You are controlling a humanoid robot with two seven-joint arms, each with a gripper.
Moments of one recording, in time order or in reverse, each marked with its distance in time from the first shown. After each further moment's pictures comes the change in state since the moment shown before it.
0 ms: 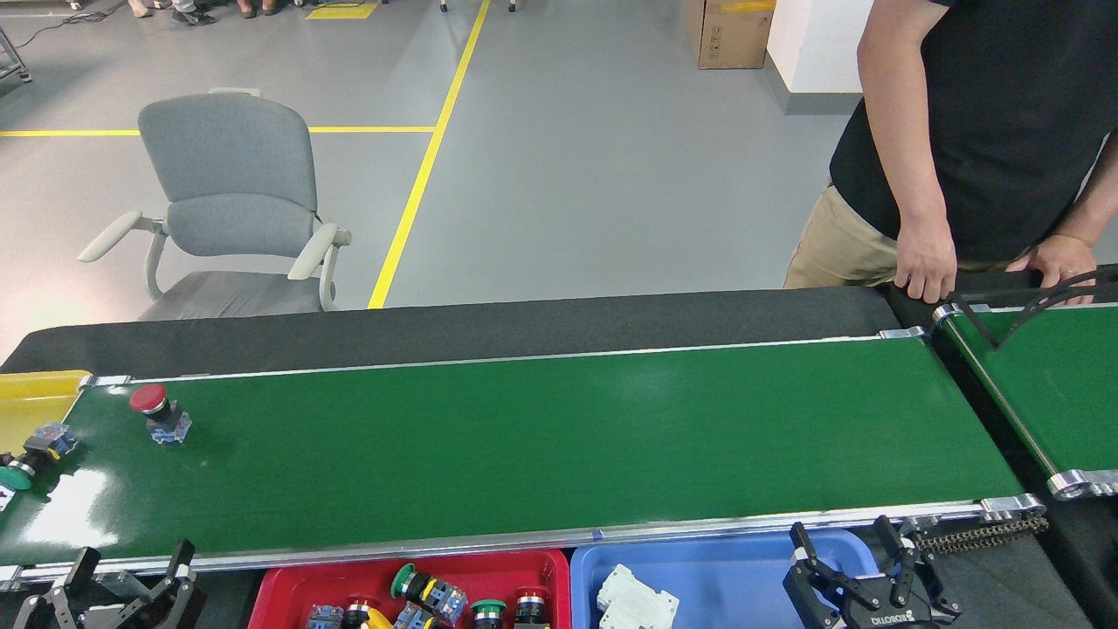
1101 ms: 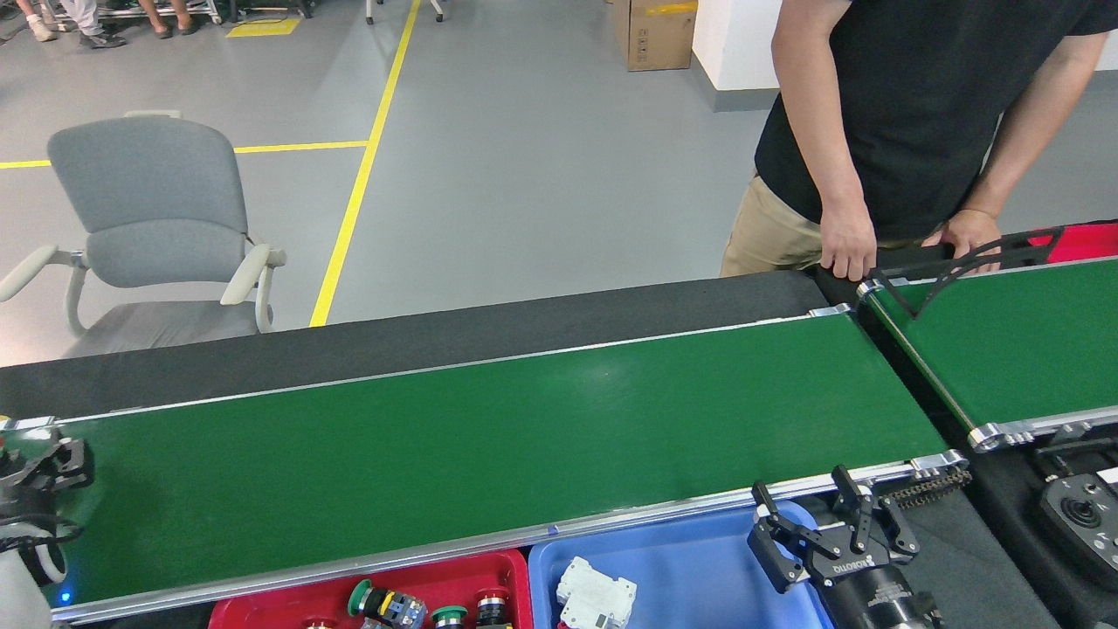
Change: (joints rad) left arm -0.735 0.306 -0.291 1.179 0.081 0.358 0.194; right arm -0.130 -0.035 0.149 0.065 0.007 -0.006 0.026
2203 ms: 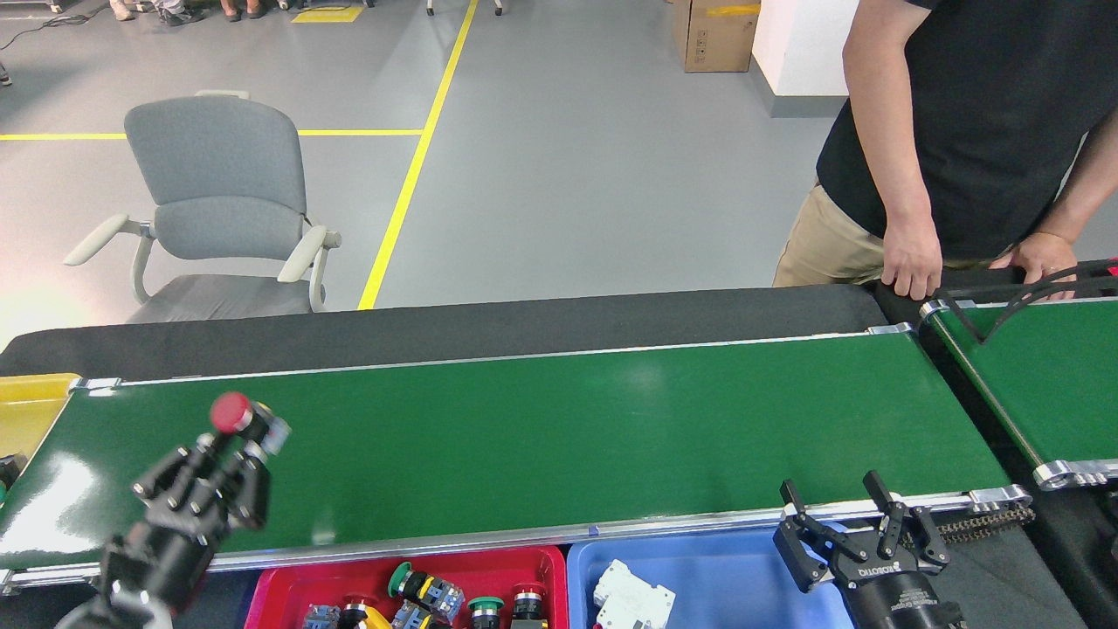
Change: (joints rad) left arm 0.920 -0.340 -0.122 -1.512 0.056 -0.558 -0.252; right arm 0.074 -0.014 -0.093 -0.056 -0.007 0.066 0.007
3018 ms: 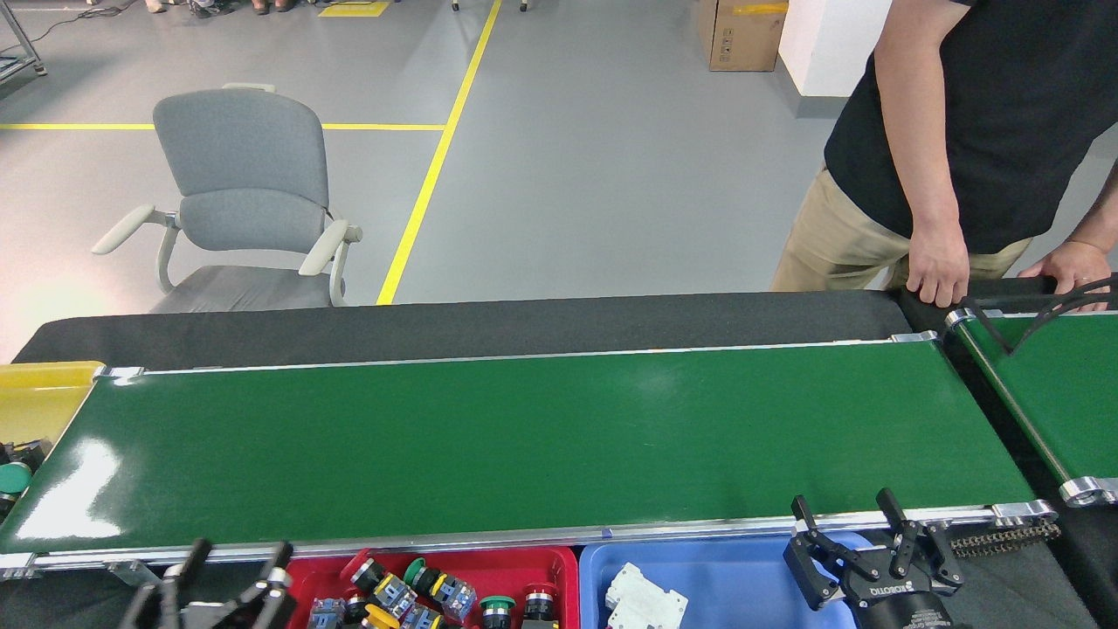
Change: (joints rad) left arm 0.050 -0.101 0.393 -0.004 -0.080 0.231 0.007; right arm 0.012 0.000 -0.005 -0.010 -0.002 0.018 -0.003
